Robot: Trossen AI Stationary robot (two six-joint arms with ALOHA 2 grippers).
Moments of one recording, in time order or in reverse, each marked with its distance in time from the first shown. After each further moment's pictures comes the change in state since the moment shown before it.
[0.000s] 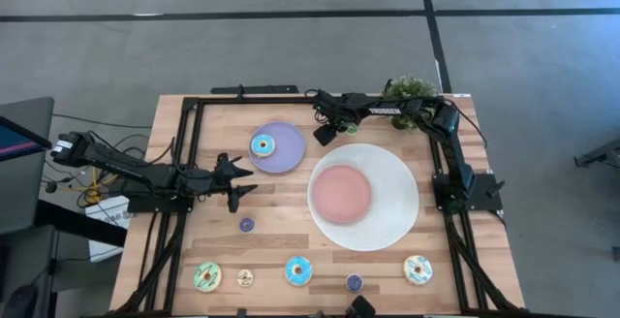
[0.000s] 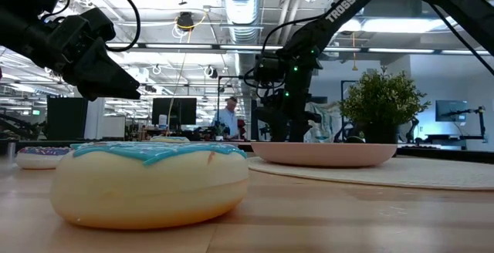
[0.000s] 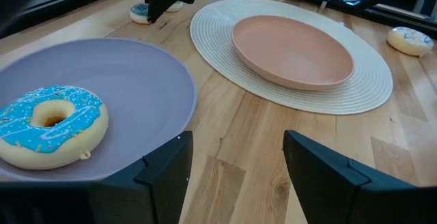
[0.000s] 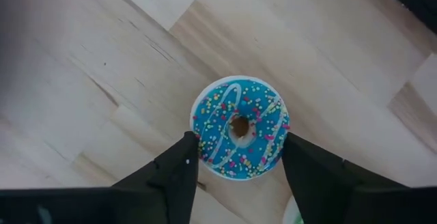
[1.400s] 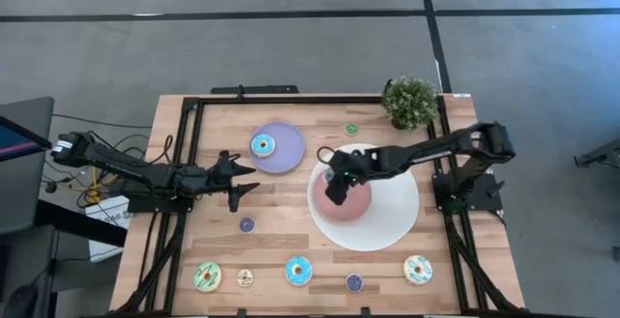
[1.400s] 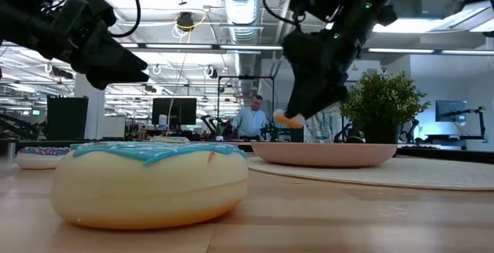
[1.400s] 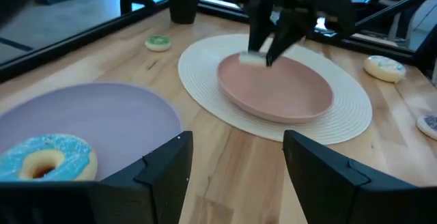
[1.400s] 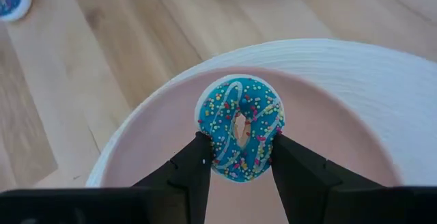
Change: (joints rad) left arm 0.000 0.000 0.001 0.135 0.000 0.099; right arm 0.481 -0.459 -0.515 0.345 -0.024 0.237
